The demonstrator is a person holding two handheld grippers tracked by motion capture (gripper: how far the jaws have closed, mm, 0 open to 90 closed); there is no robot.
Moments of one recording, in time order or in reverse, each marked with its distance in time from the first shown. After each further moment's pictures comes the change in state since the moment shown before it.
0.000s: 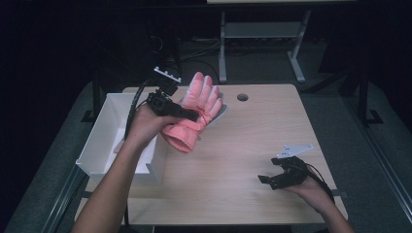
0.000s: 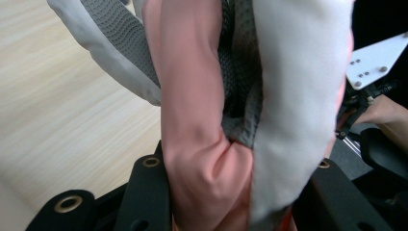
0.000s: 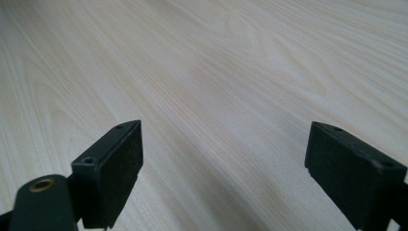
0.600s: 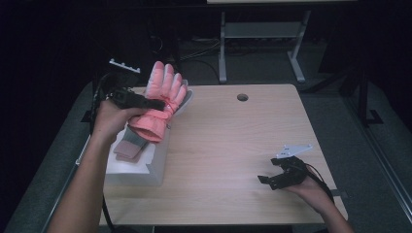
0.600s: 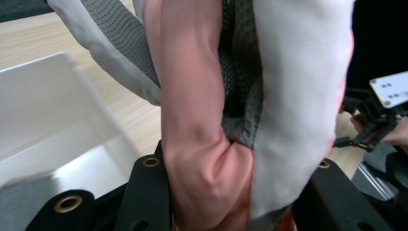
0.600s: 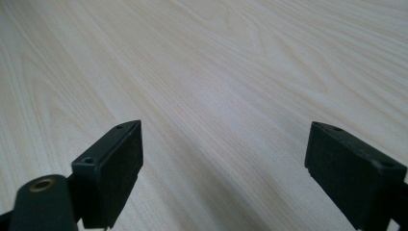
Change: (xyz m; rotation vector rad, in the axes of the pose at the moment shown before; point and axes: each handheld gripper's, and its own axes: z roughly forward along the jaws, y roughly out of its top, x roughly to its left) left arm 0.046 -0.026 -0.068 -0.093 0.102 -0.113; right arm 0.000 0.000 0.002 0.011 -0.001 -0.004
